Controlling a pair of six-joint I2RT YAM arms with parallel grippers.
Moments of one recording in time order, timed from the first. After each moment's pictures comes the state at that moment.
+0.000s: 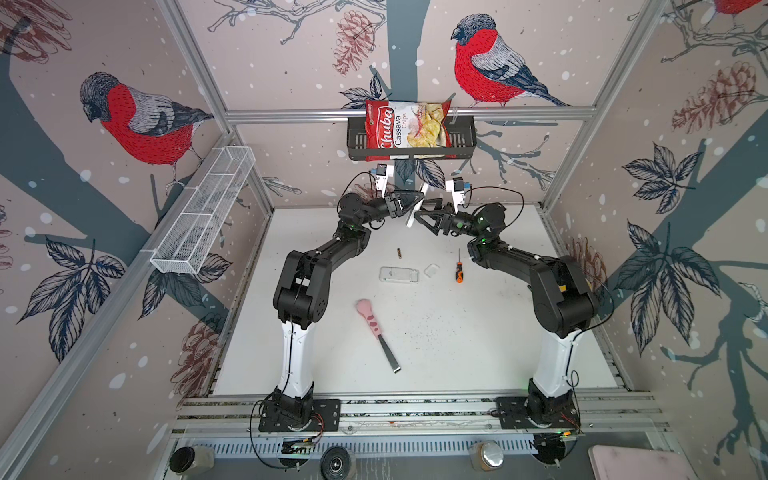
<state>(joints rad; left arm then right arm) -0.34 2.12 1.58 1.08 1.02 -1.12 0.40 1.97 1.30 1.10 -1.00 0.79</state>
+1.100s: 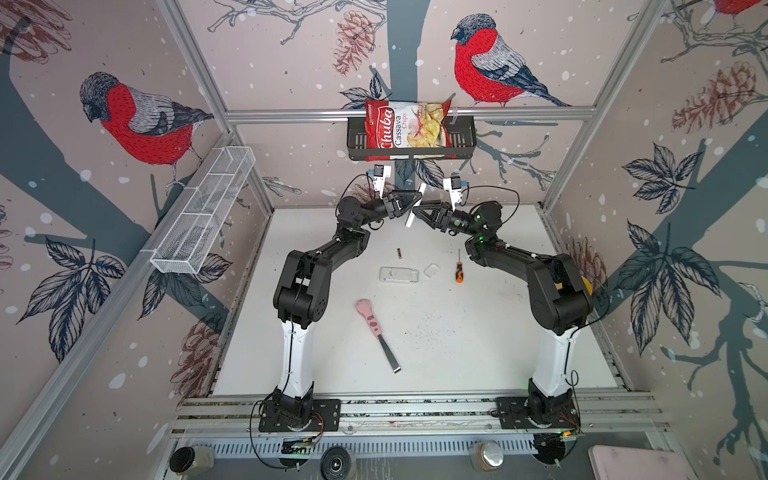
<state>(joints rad) -0.34 2.13 1.56 1.16 1.00 -1.16 0.40 2.00 1.34 1.06 -0.98 0.84</state>
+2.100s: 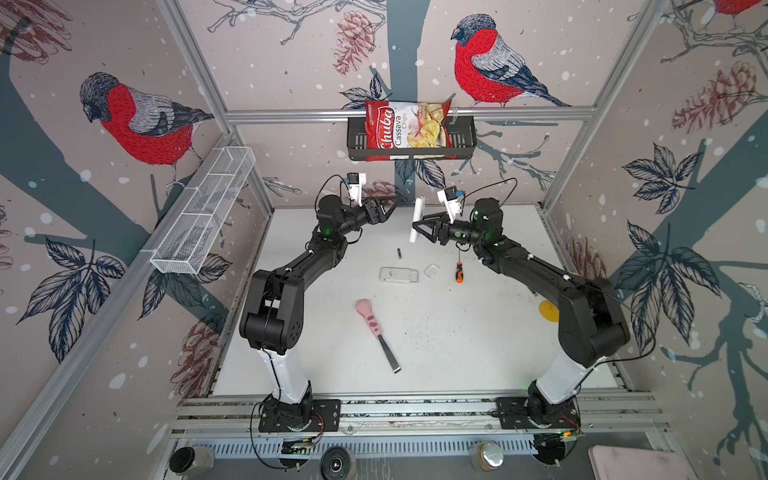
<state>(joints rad) -0.25 1.81 1.26 0.64 0.75 -0.73 0.46 1.70 1.23 0.26 -0.75 0.27</state>
